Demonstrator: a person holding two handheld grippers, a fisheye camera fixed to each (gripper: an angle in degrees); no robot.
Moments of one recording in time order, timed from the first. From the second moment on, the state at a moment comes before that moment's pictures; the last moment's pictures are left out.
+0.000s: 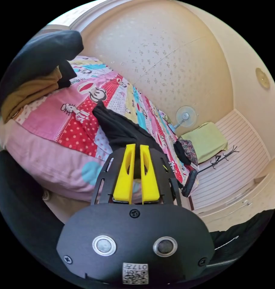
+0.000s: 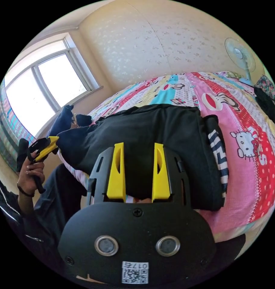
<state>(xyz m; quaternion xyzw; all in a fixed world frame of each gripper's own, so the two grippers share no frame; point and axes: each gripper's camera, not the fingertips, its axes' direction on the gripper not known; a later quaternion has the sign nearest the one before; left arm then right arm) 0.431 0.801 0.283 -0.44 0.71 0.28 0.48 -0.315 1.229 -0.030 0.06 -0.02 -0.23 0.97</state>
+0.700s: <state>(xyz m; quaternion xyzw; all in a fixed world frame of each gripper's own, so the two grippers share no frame) 0.406 0.821 0.271 -0.39 0.77 0.25 0.44 -0.592 1.058 0.110 -0.30 0.04 -0.34 0.89</state>
